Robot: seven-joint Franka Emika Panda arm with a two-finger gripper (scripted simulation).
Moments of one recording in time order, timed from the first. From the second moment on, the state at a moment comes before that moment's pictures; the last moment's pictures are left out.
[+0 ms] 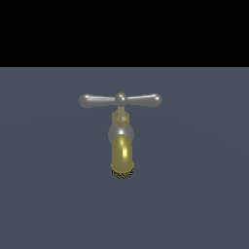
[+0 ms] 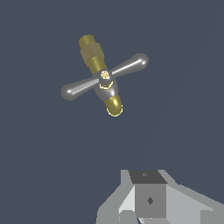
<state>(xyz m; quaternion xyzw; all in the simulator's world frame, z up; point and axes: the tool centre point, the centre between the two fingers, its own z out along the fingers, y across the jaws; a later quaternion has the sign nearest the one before) -0.170 0.027 0.432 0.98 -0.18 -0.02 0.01</state>
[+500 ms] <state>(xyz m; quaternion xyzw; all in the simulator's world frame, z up) -0.124 0.040 0.399 0.96 -0.29 -0.01 0.02</state>
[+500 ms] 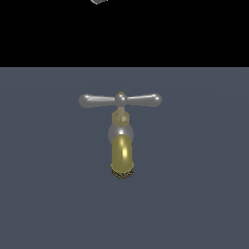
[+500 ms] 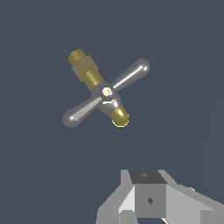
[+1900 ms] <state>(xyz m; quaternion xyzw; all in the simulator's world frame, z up) -0.021 0.088 0.274 0.83 -0.56 0.00 0.01</state>
